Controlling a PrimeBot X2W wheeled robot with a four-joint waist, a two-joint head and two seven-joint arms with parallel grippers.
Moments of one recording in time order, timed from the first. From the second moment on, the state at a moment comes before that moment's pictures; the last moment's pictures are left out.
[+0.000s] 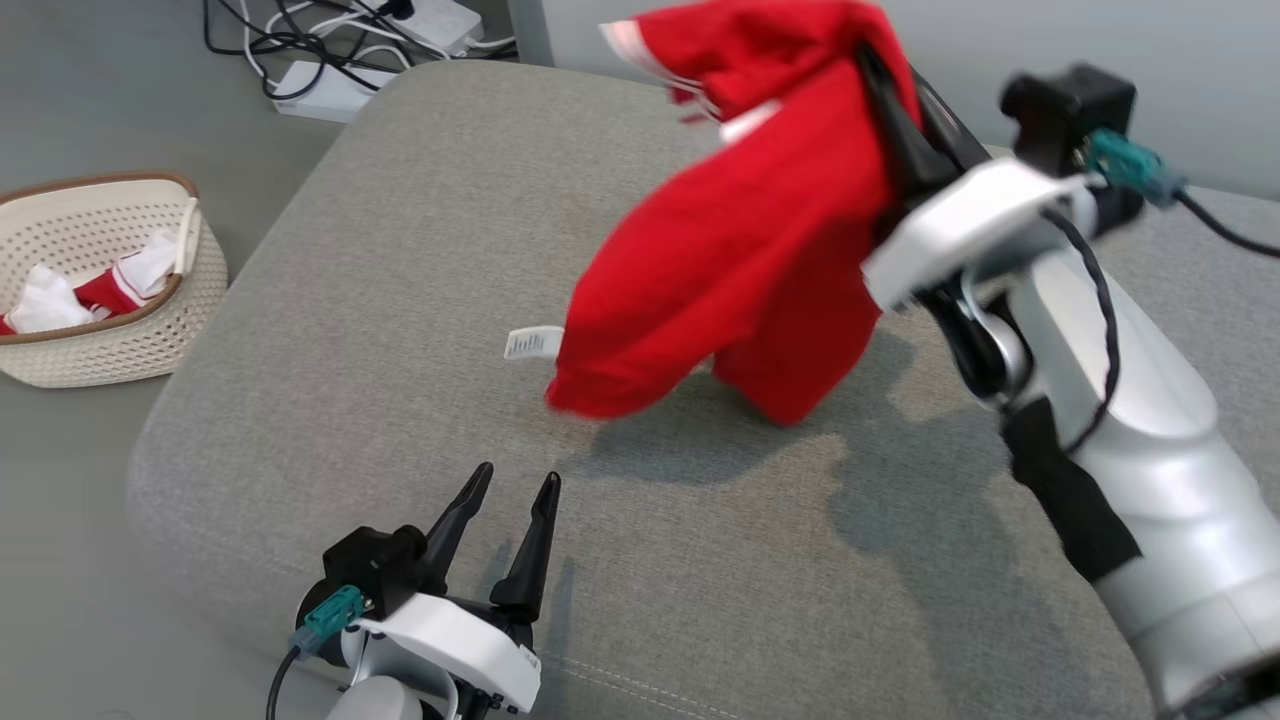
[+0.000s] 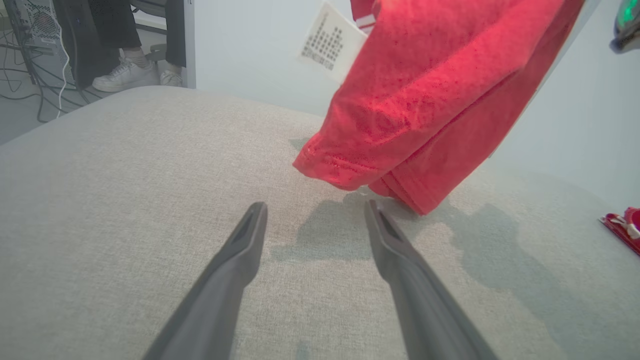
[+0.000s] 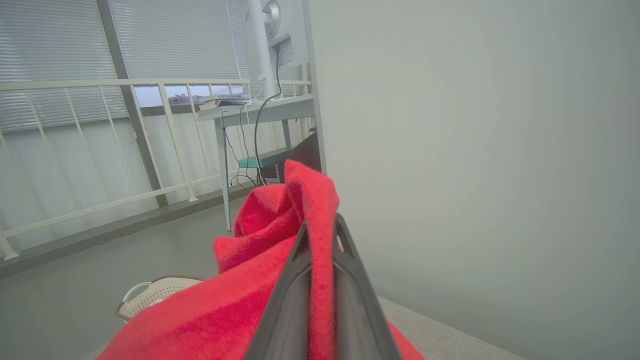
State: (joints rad) left arm -0.19 0.05 -0.31 0.42 -0.42 -0.12 -0.25; right arm -0.97 -0.07 0.47 0.76 0.49 0.13 -0.25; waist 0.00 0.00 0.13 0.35
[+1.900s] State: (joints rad) left arm -0.24 0.05 -0.41 0.36 -0.44 -0.12 -0.25; right arm -0.91 -0.21 0.51 0.66 0.46 0.13 -0.17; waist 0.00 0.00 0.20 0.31
